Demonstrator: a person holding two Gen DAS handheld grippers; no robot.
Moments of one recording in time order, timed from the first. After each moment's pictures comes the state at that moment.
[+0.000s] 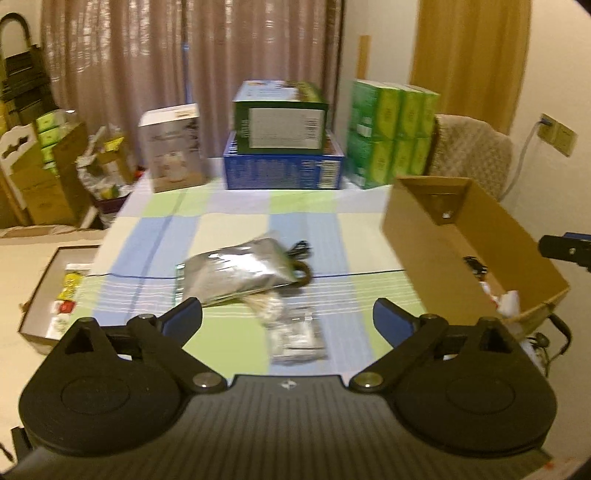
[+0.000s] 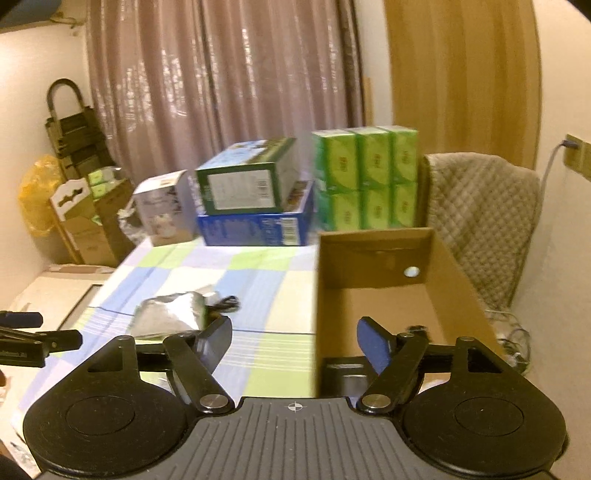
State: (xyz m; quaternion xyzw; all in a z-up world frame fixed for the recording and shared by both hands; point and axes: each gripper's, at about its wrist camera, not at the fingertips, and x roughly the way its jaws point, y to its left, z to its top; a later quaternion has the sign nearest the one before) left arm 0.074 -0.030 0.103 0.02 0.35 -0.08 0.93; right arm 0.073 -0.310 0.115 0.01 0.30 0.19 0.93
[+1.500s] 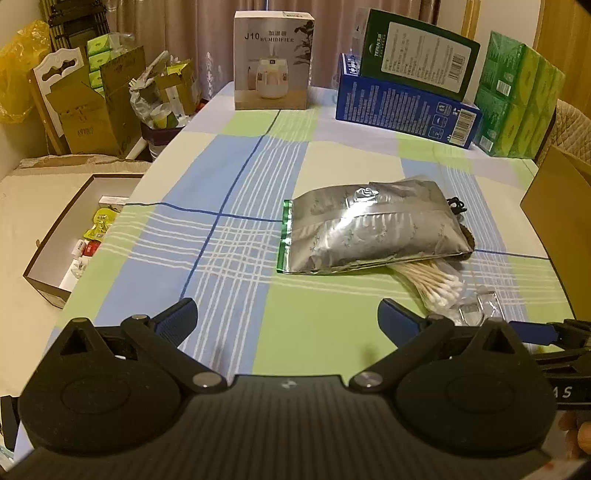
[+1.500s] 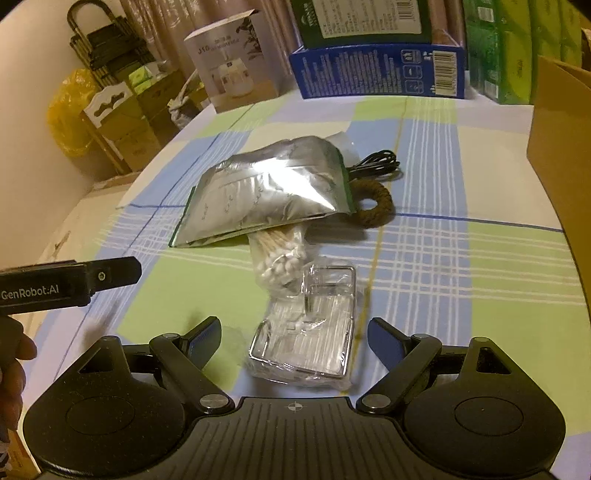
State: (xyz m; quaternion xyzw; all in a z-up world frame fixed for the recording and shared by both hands) left arm 0.181 0.083 -0.037 -0.02 0.41 0.00 0.91; right arm 0.169 -0.121 -0.090 0.01 0.46 0.27 0.85
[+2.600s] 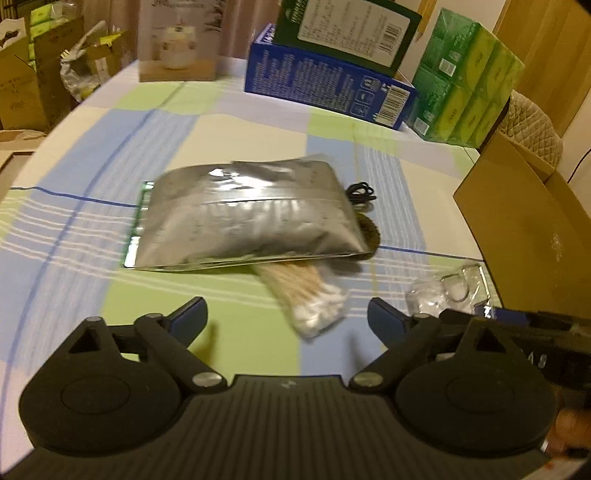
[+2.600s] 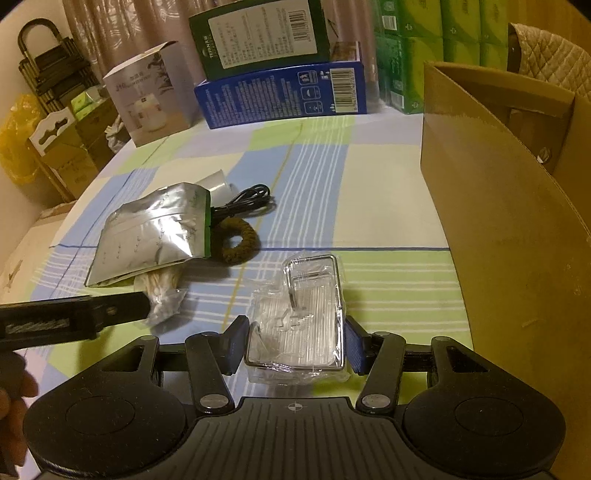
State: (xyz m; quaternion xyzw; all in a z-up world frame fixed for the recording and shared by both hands) left arm 0.222 0.003 -0.055 -0.08 0.44 -0.09 0.89; right arm 0.205 -0.199 -0.073 0.01 0.44 0.19 0.88
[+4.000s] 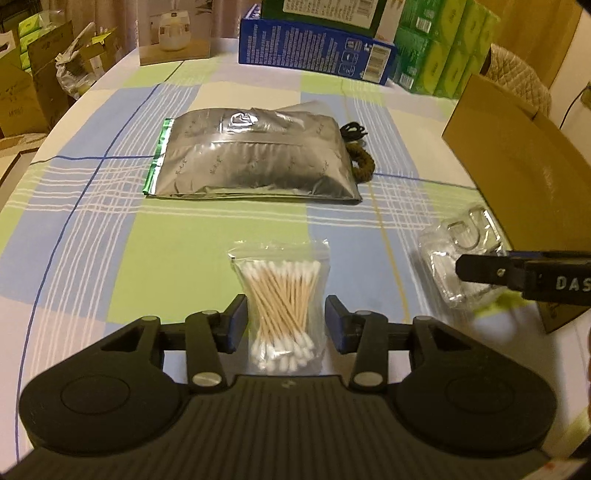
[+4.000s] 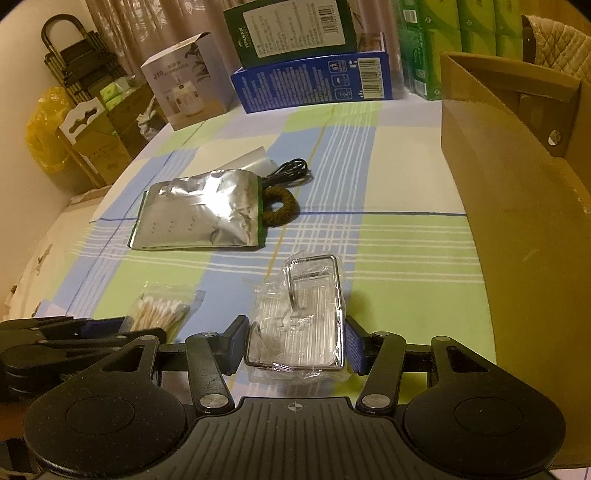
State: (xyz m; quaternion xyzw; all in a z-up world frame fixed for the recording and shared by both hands) left arm 0.162 0.009 -0.067 -0.02 0.47 -0.10 0.88; right arm 0.163 -0.199 -0.062 0.03 0.46 0.23 0.86
